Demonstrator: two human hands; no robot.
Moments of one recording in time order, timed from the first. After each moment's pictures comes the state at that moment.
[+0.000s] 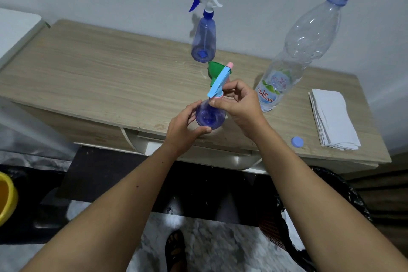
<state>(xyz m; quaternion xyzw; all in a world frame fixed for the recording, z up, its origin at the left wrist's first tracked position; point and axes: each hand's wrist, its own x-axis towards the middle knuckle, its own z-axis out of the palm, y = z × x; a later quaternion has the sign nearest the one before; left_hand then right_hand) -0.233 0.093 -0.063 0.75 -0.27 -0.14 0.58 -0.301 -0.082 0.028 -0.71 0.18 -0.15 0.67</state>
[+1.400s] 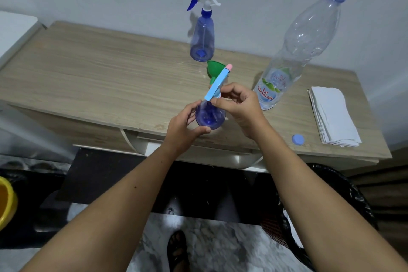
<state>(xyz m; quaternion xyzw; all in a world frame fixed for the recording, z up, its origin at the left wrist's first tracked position) -0.230 0.094 -0.067 0.74 -0.26 -0.17 0.60 -0.305 -0.084 0.022 -0.70 0.16 -0.14 0.68</state>
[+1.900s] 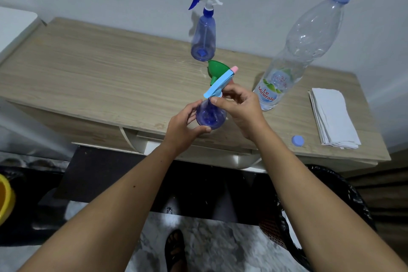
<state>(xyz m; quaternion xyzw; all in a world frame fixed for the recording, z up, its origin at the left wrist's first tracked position) -0.230 0.094 -0.064 0.74 -0.28 -0.16 0.60 -0.306 -0.082 0.023 -0.72 0.16 -0.15 0.66</state>
